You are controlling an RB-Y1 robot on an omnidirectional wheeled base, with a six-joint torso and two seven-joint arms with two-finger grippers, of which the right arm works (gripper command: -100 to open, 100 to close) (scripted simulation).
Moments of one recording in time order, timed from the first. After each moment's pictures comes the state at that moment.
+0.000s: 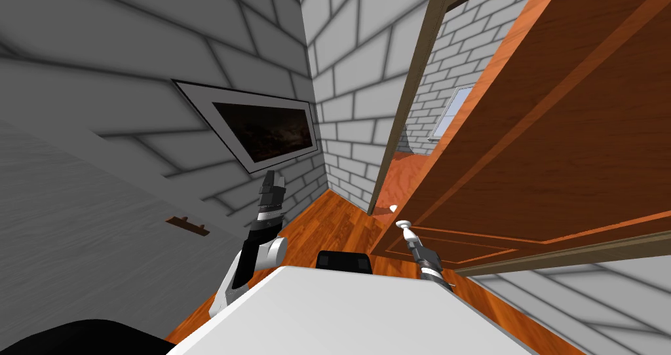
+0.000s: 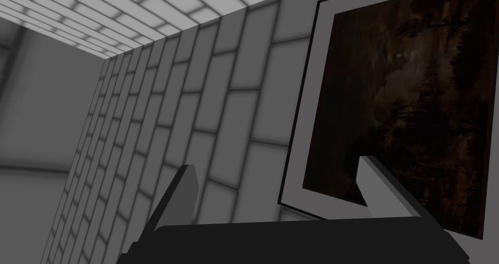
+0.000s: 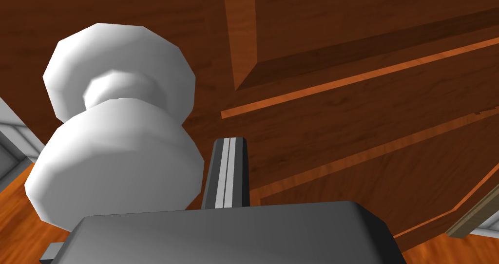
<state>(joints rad) 0.43 -0.36 0.14 -1.16 -0.72 -0.76 -1.37</state>
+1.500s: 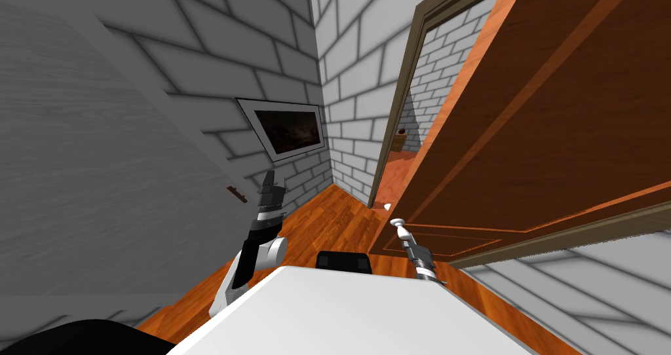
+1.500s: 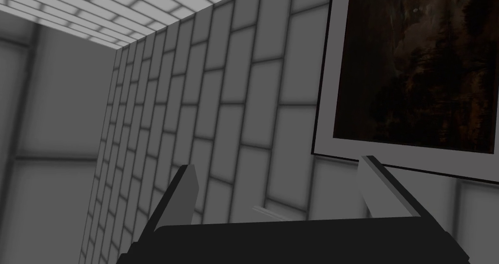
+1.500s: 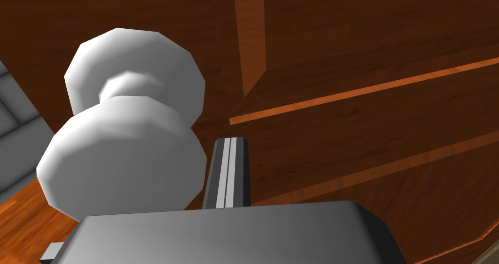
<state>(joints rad) 0.39 -0.38 0.23 -1.07 -0.64 -0.89 -1.44</state>
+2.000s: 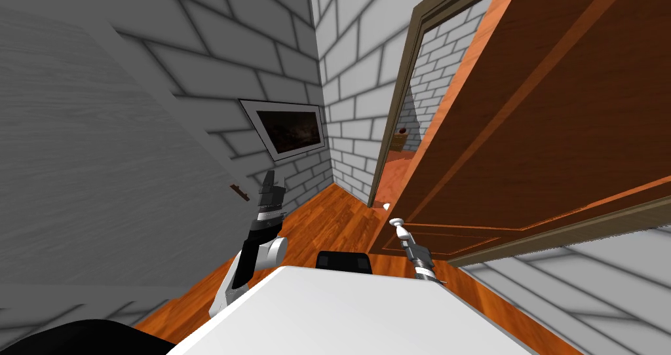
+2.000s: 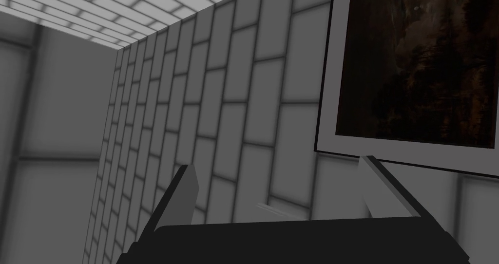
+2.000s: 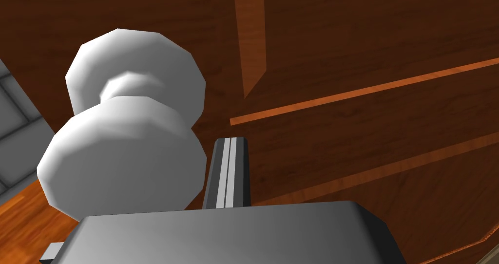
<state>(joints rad) 0.39 -0.38 0.24 -1.08 -0.63 -0.90 -1.44</state>
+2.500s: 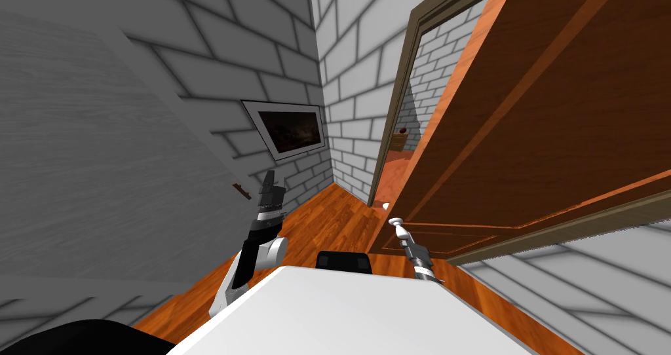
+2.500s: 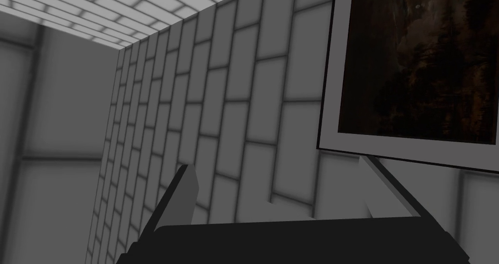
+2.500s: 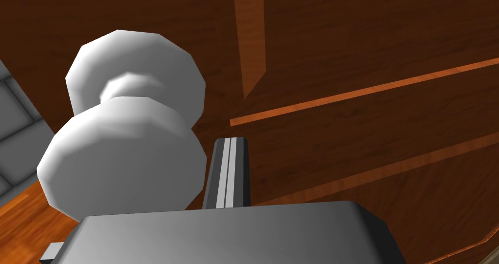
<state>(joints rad) 0.38 -0.38 0.24 -1.07 -0.63 -0.91 -1.44</state>
